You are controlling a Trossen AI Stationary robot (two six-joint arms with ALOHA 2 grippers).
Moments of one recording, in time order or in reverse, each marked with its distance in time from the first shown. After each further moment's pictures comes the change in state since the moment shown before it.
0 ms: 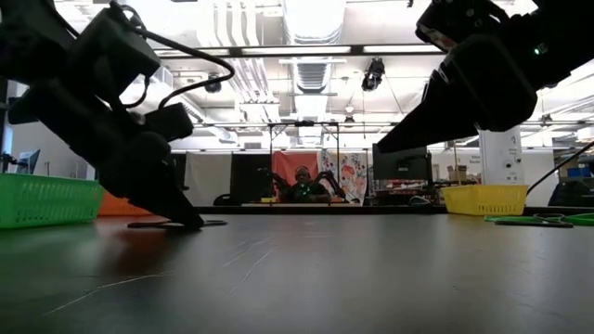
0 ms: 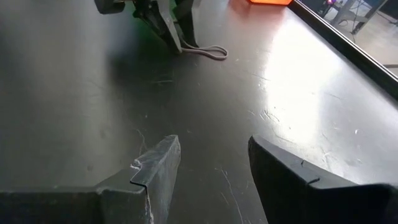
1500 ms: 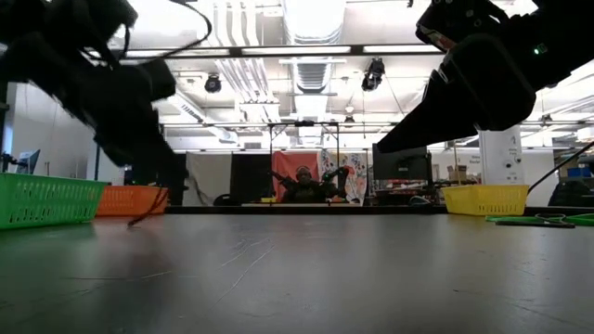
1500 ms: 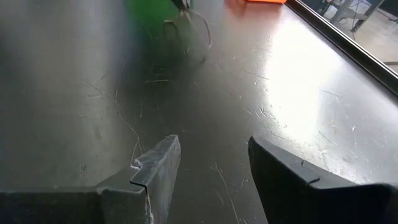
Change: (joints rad) left arm 0.005 -0.366 -0.012 -0.244 0.033 -0.038; right arm 0.000 0.000 -0.001 0.000 0.002 0.015
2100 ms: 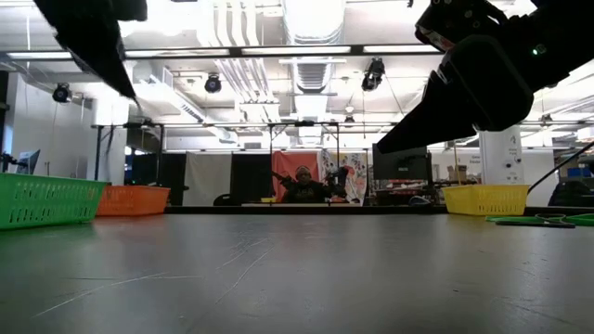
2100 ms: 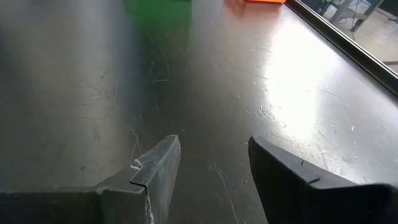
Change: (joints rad) left arm 0.000 -0.263 0.491 -1.104 -0.010 -0.021; right arm -0.002 0.000 0.000 0.000 0.000 0.000
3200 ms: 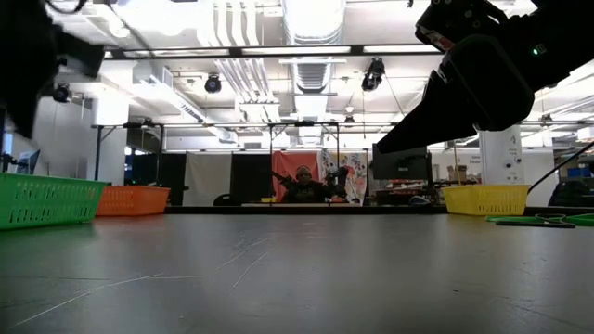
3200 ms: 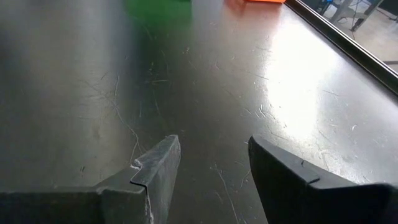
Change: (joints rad) left arm 0.000 -0.044 -0.112 -0.309 0.339 -0.363; right arm 0.000 0.000 0.000 0.000 0.000 0.002
